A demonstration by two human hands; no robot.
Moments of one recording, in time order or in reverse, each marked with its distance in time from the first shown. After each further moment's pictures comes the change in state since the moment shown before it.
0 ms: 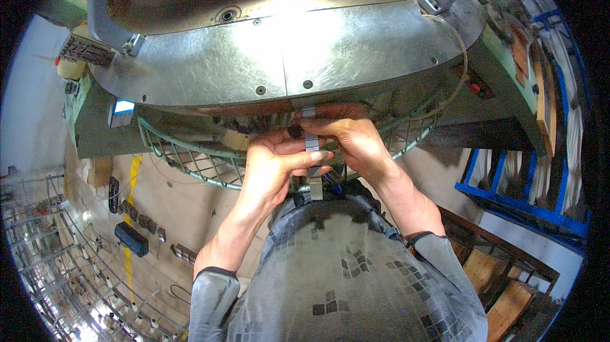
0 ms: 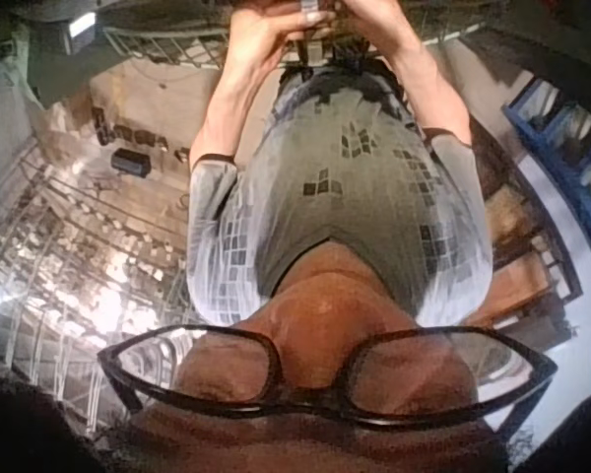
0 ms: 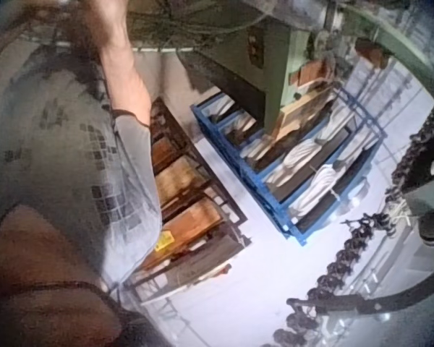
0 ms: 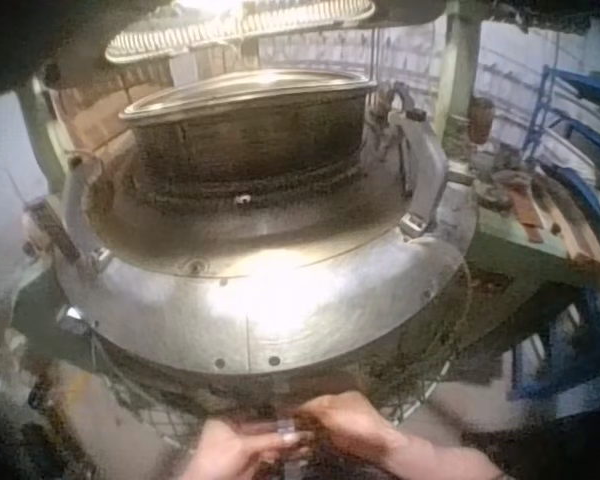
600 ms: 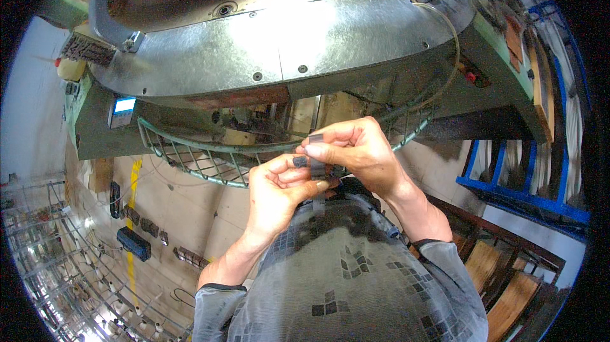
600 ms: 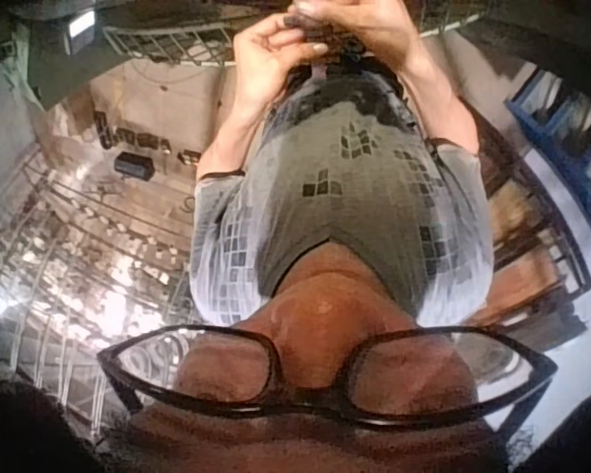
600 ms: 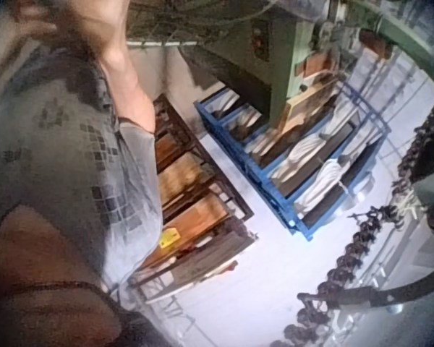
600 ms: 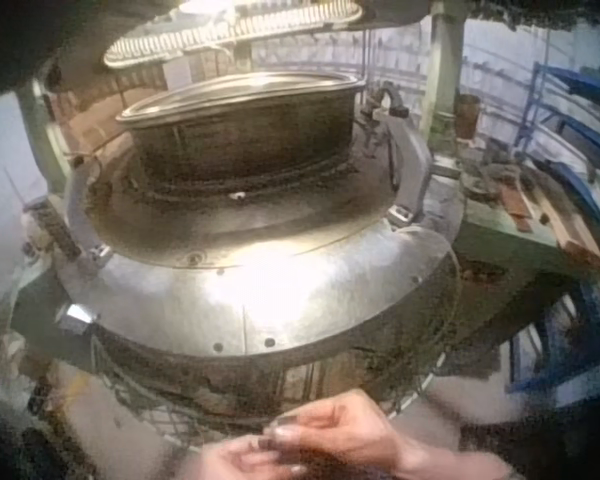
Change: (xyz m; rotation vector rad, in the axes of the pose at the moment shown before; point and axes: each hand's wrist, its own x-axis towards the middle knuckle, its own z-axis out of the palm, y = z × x) left_hand -0.052 -0.033 0.004 0.087 0.019 0.152; right_hand -0.059 -0.026 0.025 -0.101 -0.034 -0.085
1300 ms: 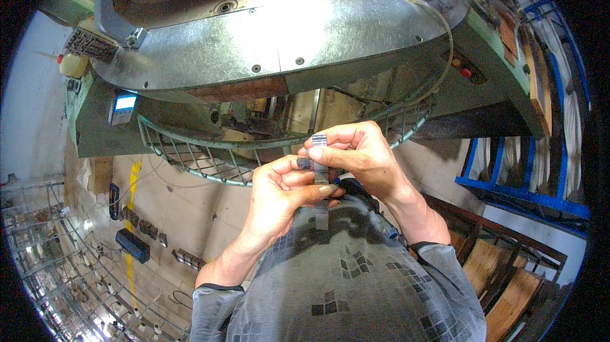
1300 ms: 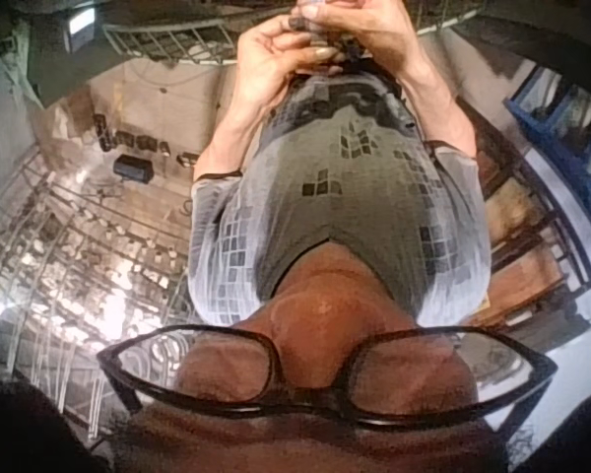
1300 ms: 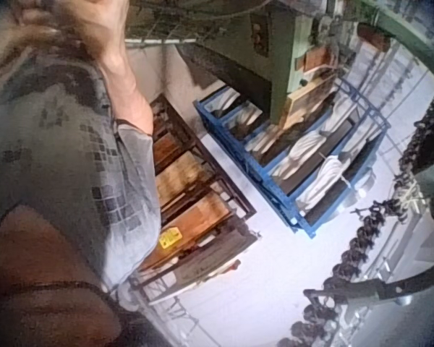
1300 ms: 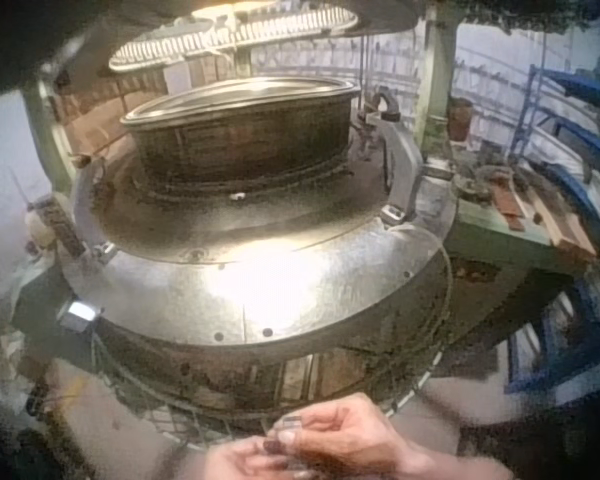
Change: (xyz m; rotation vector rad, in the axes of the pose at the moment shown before) left_hand -0.014 0.007 0.005 -0.131 -0.097 -0.148; right_hand -0.018 0.000 0.006 0.077 0.011 0.052
